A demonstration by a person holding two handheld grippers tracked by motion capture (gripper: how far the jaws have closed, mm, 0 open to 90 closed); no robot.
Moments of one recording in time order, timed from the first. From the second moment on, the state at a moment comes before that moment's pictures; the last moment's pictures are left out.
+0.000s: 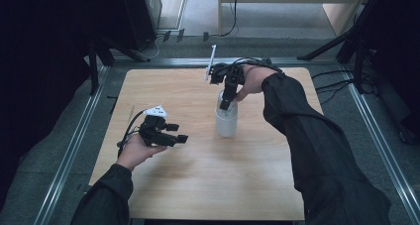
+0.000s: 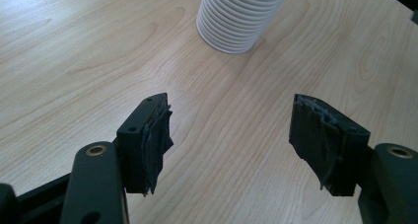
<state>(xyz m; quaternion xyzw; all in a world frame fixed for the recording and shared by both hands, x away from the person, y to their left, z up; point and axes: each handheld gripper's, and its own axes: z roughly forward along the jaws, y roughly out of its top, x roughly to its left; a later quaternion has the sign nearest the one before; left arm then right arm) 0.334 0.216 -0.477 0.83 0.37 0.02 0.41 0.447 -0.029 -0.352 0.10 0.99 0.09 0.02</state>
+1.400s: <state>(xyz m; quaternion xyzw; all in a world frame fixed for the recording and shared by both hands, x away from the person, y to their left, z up) 0.333 0.215 -0.477 0.84 0.37 0.02 0.41 0.446 -0.034 -0.344 0.10 0.99 0.09 0.03</state>
